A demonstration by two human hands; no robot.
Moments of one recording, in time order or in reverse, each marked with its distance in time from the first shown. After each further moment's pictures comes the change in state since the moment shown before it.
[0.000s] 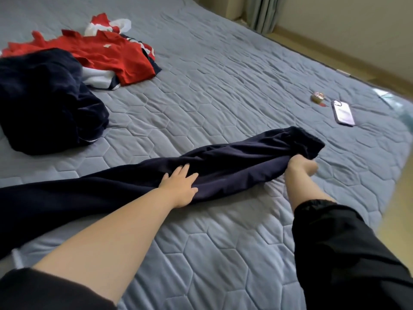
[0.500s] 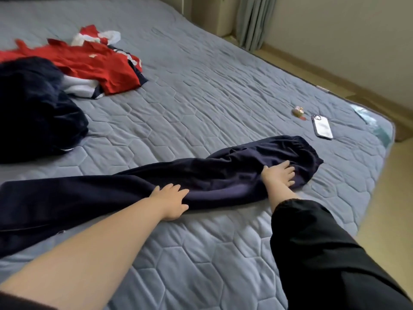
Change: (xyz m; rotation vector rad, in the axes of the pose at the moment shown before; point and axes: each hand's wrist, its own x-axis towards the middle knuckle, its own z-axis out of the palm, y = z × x) left_hand 0.004 0.035 -0.004 0.071 -0.119 0.030; right_hand 0.040 0.014 0.012 -1.037 -0.180 -0.320
